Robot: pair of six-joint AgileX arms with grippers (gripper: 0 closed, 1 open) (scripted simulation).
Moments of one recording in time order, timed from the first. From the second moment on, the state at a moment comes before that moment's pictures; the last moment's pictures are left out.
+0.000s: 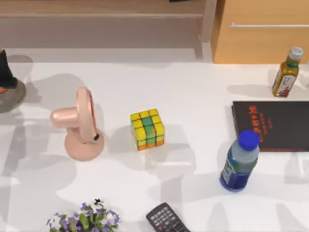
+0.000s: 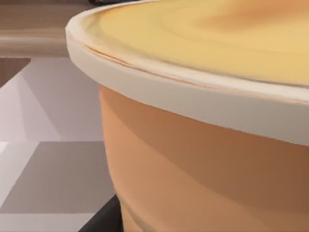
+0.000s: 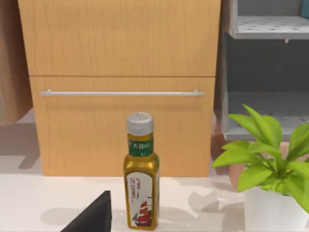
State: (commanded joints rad) left arm 0.23 2.13 0.68 1.41 0.29 0.02; right arm 0.00 0.00 0.00 0.00 0.00 0.00
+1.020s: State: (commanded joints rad) left arm 0.23 2.13 0.68 1.42 0.29 0.01; right arm 0.00 0.00 0.00 0.00 0.00 0.00
